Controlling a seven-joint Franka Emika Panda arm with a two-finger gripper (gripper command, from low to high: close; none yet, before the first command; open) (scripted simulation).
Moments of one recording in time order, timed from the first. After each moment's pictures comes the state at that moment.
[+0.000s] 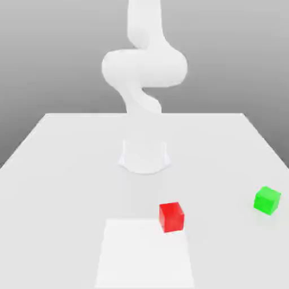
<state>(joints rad) 0.01 -0.74 0.00 -2.37 0.01 2.35 0.79</state>
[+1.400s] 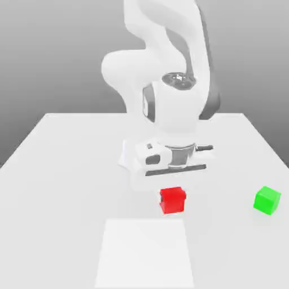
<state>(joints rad) 0.19 -0.11 0.07 -2.93 0.01 2.82 0.88</state>
